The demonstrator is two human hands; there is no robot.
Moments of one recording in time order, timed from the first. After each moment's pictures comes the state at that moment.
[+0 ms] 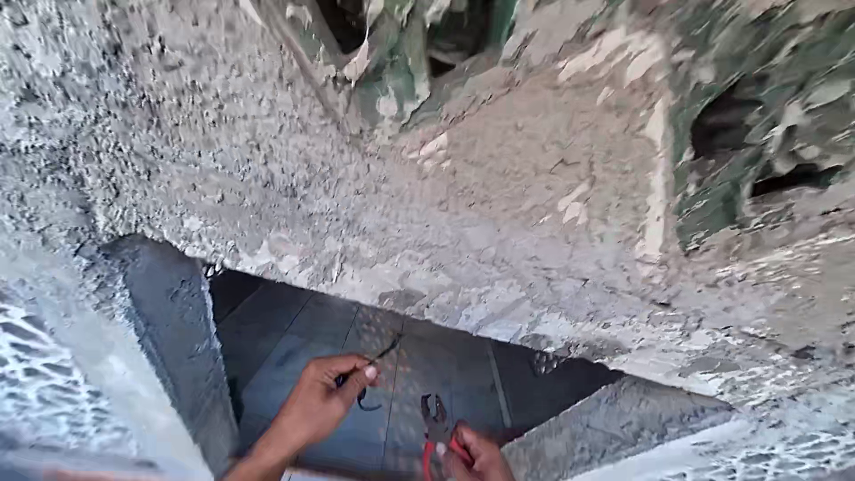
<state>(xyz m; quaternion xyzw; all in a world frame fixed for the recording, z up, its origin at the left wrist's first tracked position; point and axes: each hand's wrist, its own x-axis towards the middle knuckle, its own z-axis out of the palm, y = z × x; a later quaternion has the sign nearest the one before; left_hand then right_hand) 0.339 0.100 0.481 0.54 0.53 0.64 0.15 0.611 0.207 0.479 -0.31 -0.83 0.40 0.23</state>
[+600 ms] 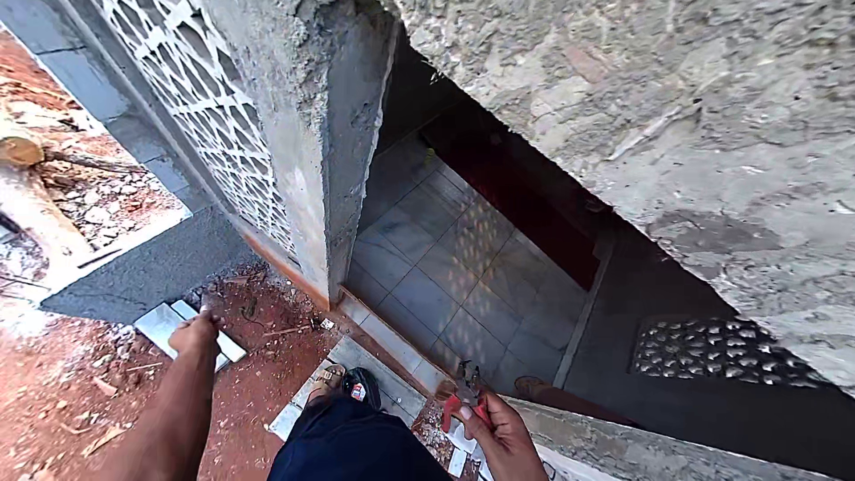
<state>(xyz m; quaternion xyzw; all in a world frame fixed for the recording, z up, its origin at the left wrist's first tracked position) 0.224 -0.270 0.103 -0.38 0.72 0.57 0.05 0.558 0.146 0.381 -0.20 -0.77 0.60 0.02</state>
